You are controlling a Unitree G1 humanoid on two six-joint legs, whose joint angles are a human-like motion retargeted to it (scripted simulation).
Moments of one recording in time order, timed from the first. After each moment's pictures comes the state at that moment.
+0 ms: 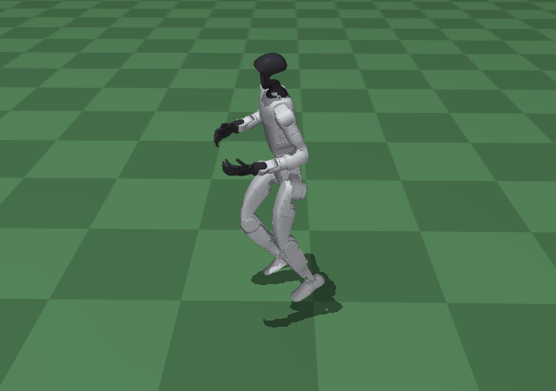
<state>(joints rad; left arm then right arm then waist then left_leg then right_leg) 0.26 0.29 0.08 -0.25 -0.86 -0.30 -0.05 0.18 -0.50 0.27 -0.21 0.23 -0.22 0.10 -0.12 -0.25 -0.05 -0.31 -0.08 0.21 0.64 -0.17 -0.03 -0.71 -0.22 -0.02 1.14 -0.15 0.17</state>
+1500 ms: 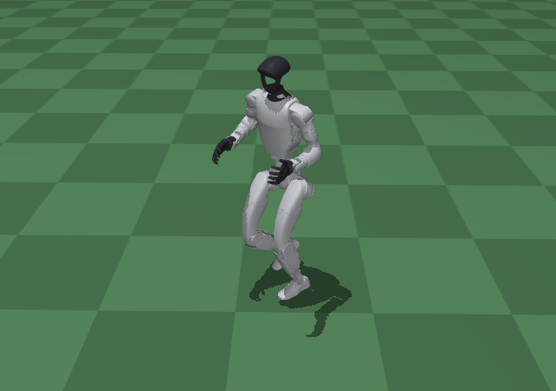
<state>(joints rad) 0.09 0.28 0.04 -0.20 -0.38 -0.33 0.45 0.13 -0.44 0.28 -0.21 0.01 -0.26 -0.13 0.01 -0.22 0.06 -0.46 -0.24 0.03 0.77 -0.43 0.05 -0.46 -0.24 0.02 1.30 -0.34 0.16</state>
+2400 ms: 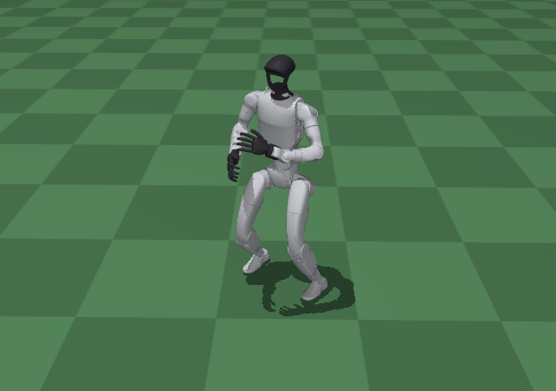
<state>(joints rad) -0.50 0.61 -0.61 -0.10 -0.19 -0.37 0.10 -0.18 -0.37 0.55 0.13 0.22 -0.23 -0.09 -0.02 -0.15 -0.02 -0.44 0.00 -0.07 0.82 -0.63 -0.06 -0.45 -0.27 0.05 0.97 -0.63 0.21</state>
